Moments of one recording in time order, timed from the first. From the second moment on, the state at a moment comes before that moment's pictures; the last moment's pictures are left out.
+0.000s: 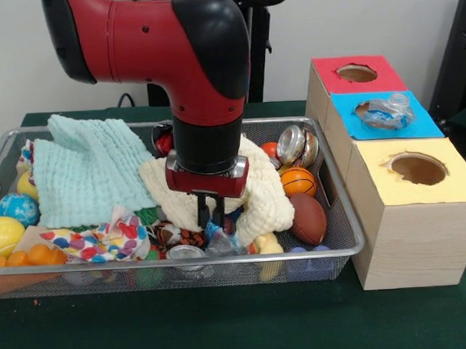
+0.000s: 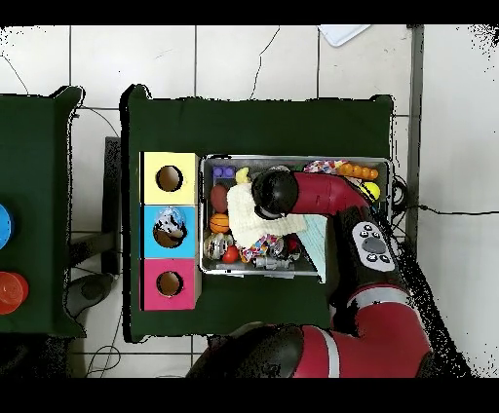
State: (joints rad) arm -0.39 -0.39 0.16 1.38 -0.30 0.61 1.88
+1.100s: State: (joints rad) arm -0.36 -0.60 0.16 1.39 -0.28 0.89 1.88
